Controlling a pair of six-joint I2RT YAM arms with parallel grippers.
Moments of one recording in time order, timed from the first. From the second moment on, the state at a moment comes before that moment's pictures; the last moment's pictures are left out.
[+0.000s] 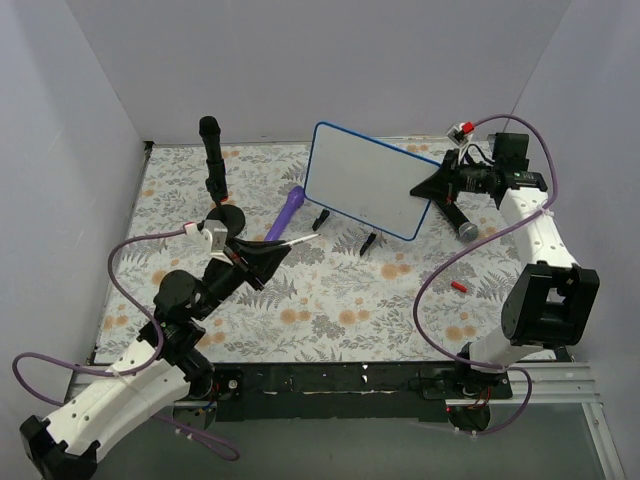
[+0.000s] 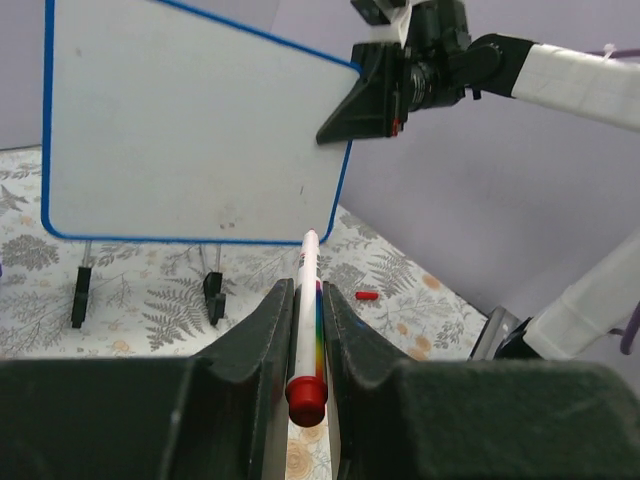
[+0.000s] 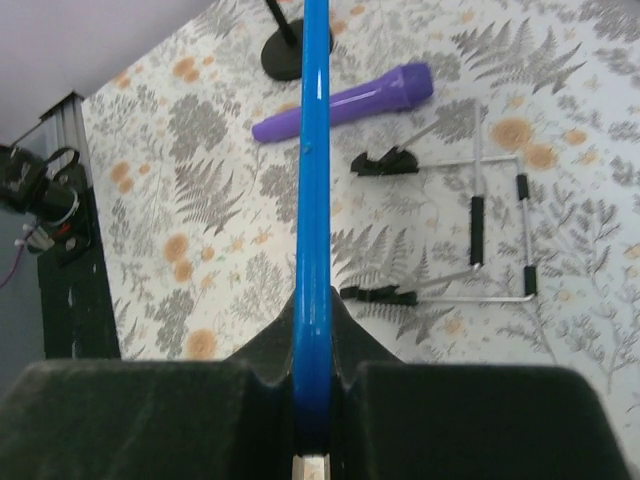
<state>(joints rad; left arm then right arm) -0.71 0.54 0.48 0.28 0.11 -0.43 -0.06 1.56 1.33 -0.41 -1.23 -0.23</state>
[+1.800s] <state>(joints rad) -0.71 0.46 0.27 0.32 0.26 -0.43 -0.08 1.33 0.88 -1.17 -1.24 -1.25</state>
